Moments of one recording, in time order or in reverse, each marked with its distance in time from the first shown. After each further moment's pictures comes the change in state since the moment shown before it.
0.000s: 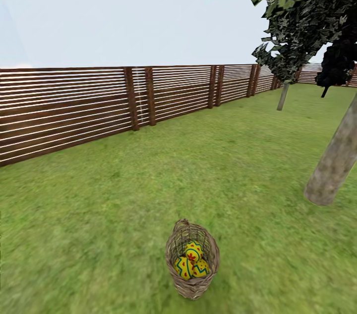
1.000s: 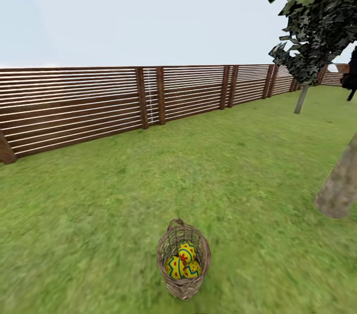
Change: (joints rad) left arm 0.000 0.000 0.000 0.000 0.001 0.000 -0.001; right arm 0.000 0.002 0.000 0.000 0.000 -0.001 0.001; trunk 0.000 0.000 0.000
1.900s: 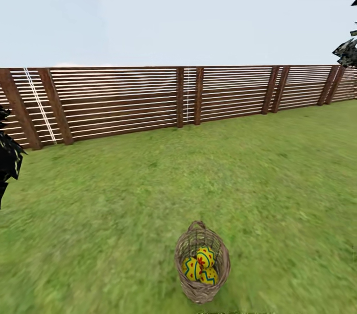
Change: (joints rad) left arm 0.000 0.000 0.000 0.000 0.000 0.000 0.000; right arm 0.000 0.000 0.000 -0.002 0.000 0.000 0.000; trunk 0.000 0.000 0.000
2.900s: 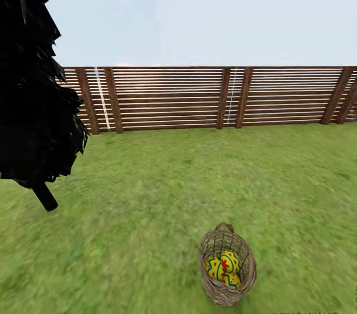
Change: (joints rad) left arm 0.000 0.000 0.000 0.000 0.000 0.000 -0.001; right arm 0.000 0.000 0.000 -0.001 0.000 0.000 0.000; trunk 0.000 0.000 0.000
